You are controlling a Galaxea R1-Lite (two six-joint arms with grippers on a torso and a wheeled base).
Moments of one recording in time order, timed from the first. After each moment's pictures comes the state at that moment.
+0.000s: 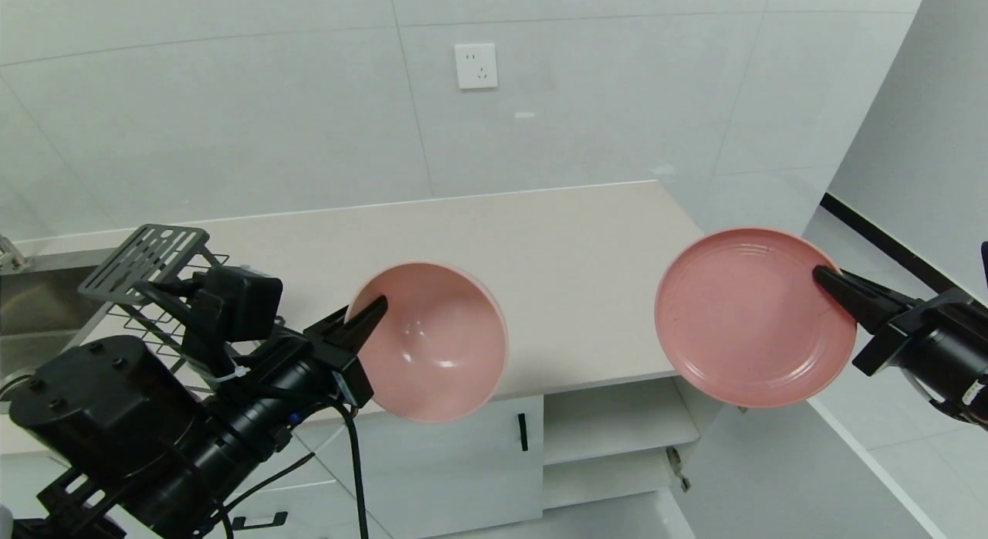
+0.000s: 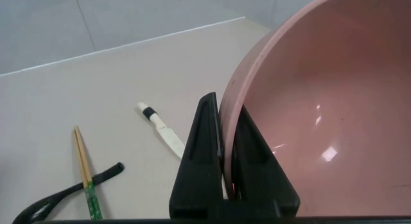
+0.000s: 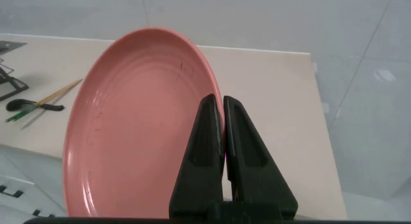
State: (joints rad) left arm -0.43 1.69 -0.23 -1.57 0.01 0.01; right arm 0.12 1.57 -0.21 -1.57 0.28 0.02
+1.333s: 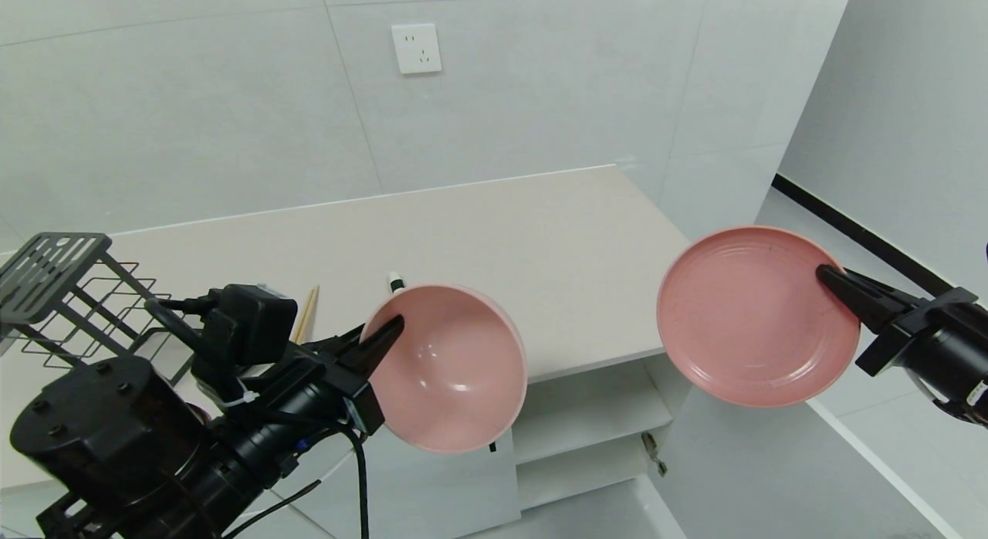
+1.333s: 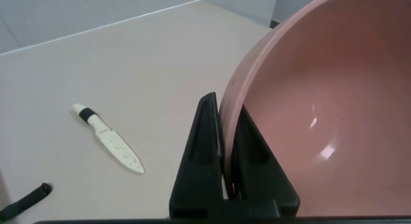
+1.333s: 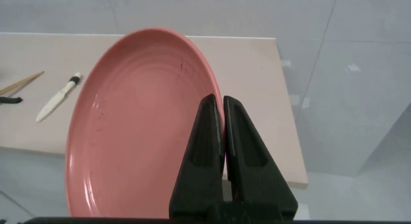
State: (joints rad) left arm -0.50 1.68 -0.20 -1.57 0.01 0.01; right arm 0.12 1.56 -0.21 -1.57 0.28 0.00
